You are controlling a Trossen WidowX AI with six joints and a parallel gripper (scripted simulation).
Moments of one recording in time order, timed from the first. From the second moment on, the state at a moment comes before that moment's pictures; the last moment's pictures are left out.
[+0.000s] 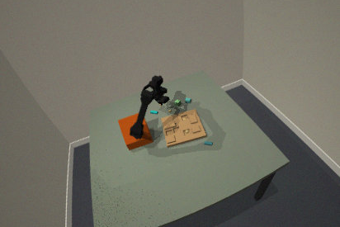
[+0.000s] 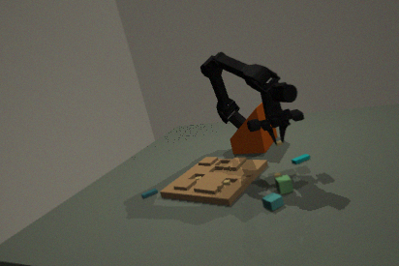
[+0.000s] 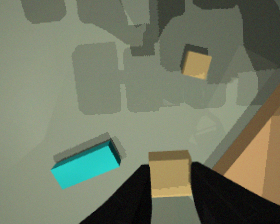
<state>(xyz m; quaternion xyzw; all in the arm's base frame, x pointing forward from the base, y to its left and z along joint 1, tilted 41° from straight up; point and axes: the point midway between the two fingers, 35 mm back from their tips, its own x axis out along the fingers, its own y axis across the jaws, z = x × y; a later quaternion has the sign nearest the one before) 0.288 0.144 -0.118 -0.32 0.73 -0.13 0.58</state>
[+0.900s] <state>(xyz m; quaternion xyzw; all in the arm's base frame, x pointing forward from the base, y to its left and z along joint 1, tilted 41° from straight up) 0.286 0.117 -0.154 -0.32 0.73 -0.13 0.58</state>
